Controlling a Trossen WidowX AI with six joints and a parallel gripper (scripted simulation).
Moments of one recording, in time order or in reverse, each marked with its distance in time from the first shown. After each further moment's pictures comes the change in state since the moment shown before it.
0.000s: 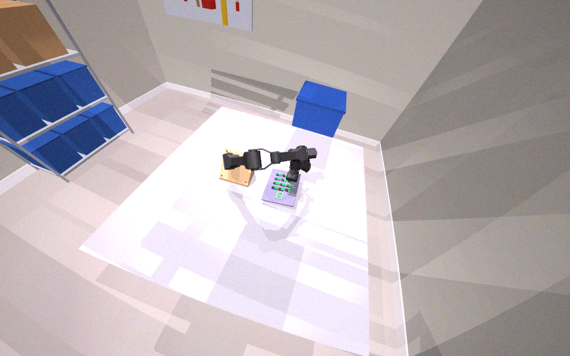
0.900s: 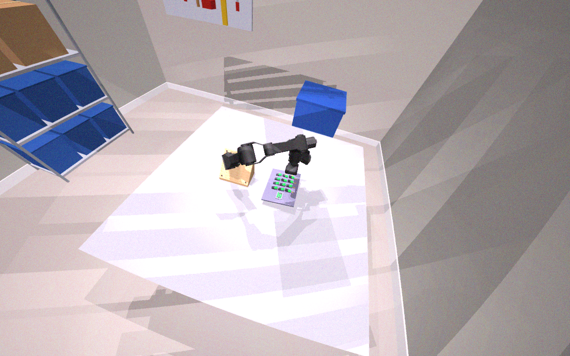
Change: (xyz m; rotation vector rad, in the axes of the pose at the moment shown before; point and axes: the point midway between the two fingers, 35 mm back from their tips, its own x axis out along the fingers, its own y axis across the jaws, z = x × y) arm -0.064 -0.008 -0.007 -0.009 -0.032 -0.004
